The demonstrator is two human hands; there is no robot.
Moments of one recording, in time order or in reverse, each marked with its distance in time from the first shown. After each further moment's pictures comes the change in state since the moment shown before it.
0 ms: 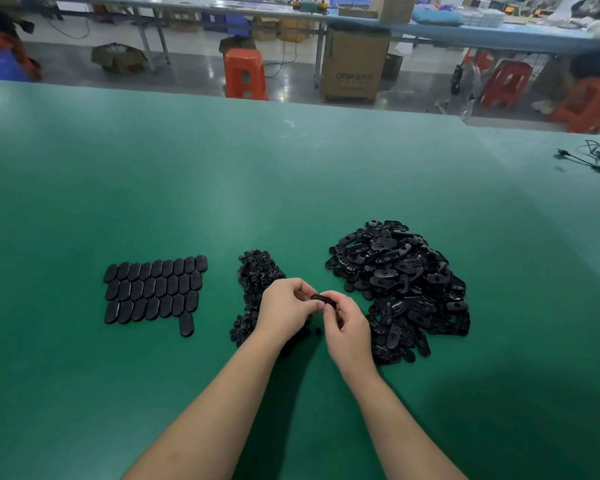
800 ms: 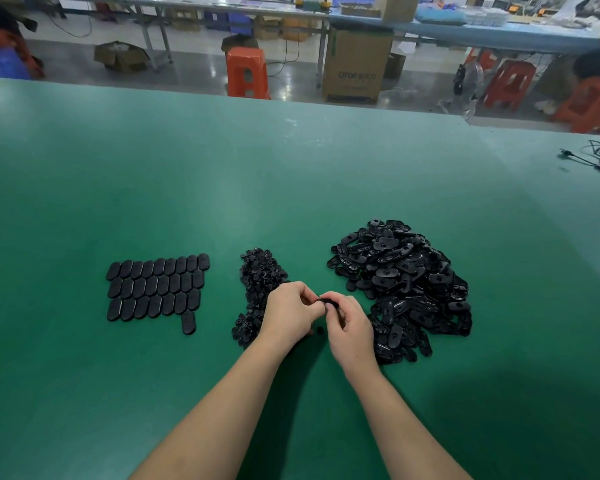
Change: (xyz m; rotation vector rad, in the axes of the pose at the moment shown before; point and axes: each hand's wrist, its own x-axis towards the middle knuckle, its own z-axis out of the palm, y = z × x) left_hand -0.011 0.002 0.004 0.041 0.001 -0.025; right_hand 0.000 0.001 -0.004 -0.004 -0.052 -0.013
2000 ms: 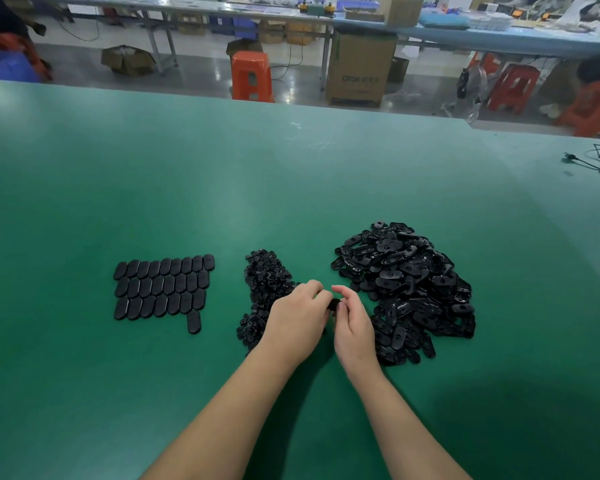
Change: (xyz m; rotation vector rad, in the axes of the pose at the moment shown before) left_hand -0.015 -0.009 0.002 0.658 0.209 0.682; right_hand 0.002 0.004 0.005 0.065 -0.018 0.039
